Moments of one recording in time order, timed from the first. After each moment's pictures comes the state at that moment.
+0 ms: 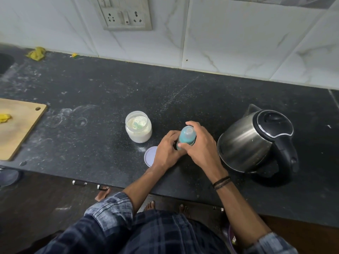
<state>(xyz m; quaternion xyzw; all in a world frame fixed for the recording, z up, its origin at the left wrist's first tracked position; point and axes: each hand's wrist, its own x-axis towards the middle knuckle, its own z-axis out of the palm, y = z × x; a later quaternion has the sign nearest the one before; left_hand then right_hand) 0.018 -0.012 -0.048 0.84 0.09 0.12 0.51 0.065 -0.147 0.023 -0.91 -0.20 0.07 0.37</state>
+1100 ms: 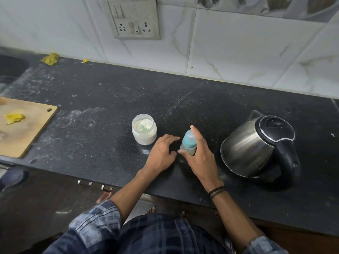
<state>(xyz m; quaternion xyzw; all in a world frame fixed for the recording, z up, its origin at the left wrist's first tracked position) -0.003 0.019 -0.033 0.92 0.09 0.08 0.38 0.048 -0.152 -0.020 -0.88 -0.25 0.00 0.42</state>
